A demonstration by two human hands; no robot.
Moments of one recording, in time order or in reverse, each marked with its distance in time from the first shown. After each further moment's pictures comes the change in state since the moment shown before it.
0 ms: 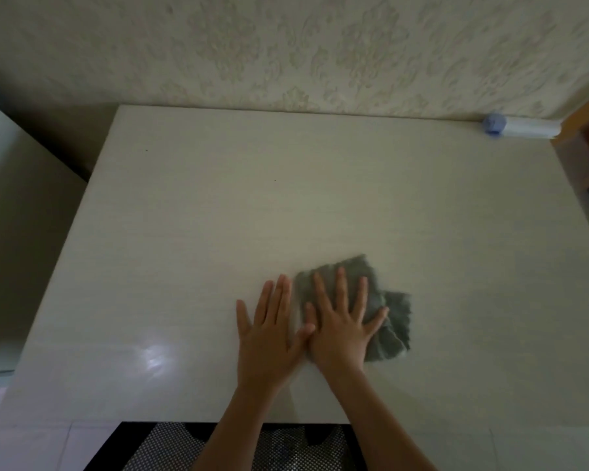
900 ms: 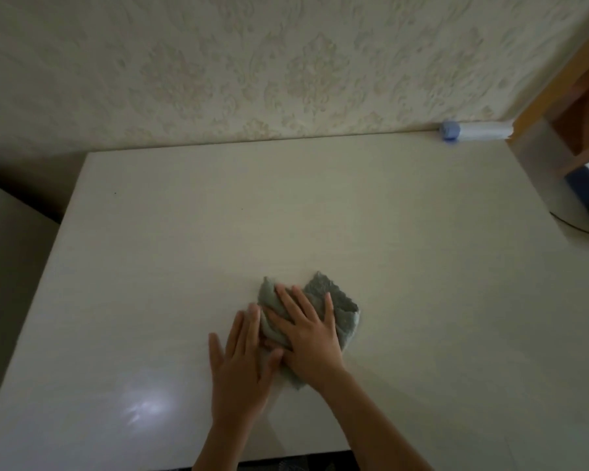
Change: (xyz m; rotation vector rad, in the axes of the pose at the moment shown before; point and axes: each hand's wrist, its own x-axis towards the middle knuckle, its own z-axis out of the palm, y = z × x) left_hand 0.001 -0.003 0.003 -0.099 0.081 -0.011; right_hand 0.027 0.018 -0.003 -0.003 0.009 -0.486
